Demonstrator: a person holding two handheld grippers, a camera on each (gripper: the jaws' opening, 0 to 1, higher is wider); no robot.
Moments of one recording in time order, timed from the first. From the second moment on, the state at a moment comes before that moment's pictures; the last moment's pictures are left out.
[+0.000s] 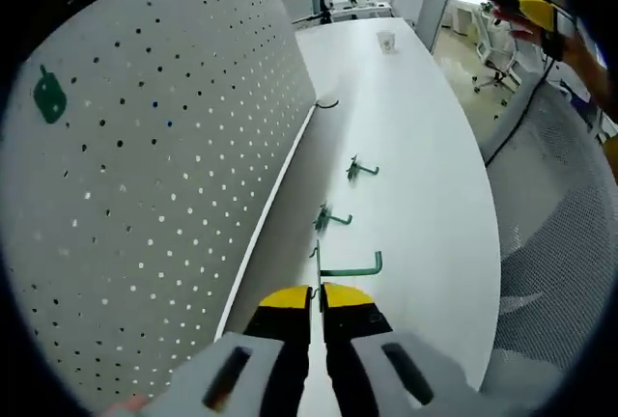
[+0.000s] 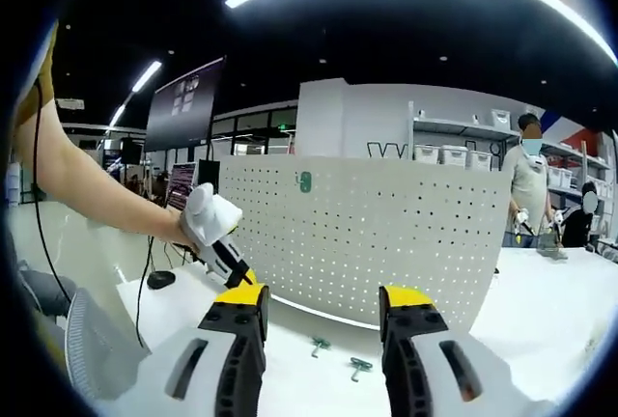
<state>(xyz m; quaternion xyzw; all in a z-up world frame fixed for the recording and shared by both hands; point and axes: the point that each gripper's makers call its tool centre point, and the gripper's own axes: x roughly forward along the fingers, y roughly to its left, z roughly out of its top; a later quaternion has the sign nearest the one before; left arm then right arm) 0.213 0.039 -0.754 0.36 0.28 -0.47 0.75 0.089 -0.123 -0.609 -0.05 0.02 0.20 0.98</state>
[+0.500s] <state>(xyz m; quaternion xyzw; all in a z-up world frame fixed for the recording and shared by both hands) 0.195 0.045 -0.688 0.32 0.20 -0.44 0.81 0.096 -0.103 -0.584 -0.06 -0.01 0.24 0.97</state>
